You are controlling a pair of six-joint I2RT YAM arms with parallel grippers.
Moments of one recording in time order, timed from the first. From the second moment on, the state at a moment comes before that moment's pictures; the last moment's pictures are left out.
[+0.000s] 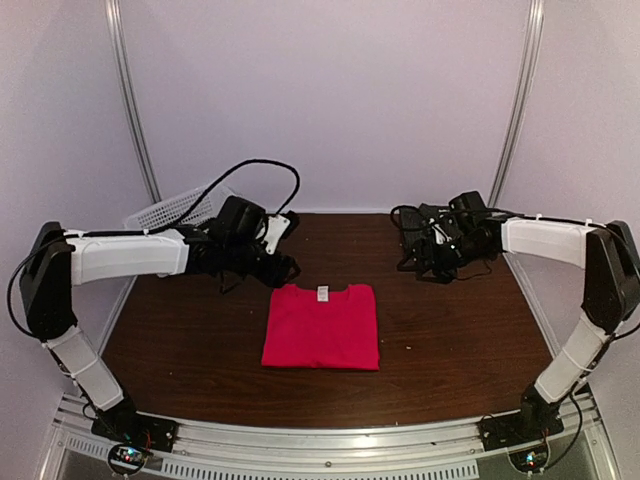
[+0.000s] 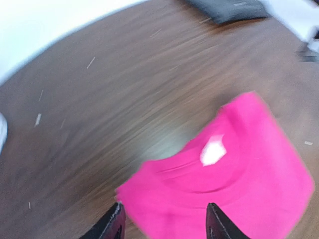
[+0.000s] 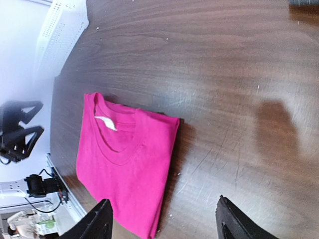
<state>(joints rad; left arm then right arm) -0.69 1.70 1.16 -0.23 0.06 -0.07 0.32 1.67 1.16 -0.46 -0.57 0.41</state>
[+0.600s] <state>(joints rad) -1.21 1.91 1.17 -0.12 0.02 0.32 0.32 1.40 0.68 -0.19 -0.67 0.80</state>
